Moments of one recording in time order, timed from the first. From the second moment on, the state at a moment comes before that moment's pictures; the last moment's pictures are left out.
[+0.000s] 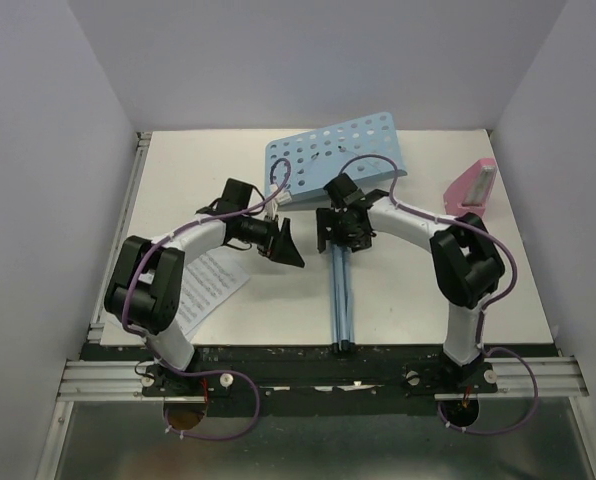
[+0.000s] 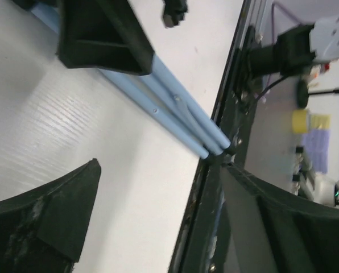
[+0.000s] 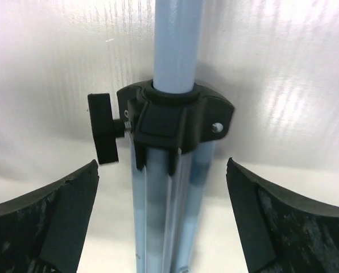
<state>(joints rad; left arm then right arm) -0.35 1.68 0.97 -0.25 1.10 -0.07 0.62 1.96 1.37 -0.61 0.06 0.54</state>
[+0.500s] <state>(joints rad) -0.13 1.63 1.43 -0.69 0.91 0.14 0.55 1.50 1.55 -0.73 -0.06 0.14</state>
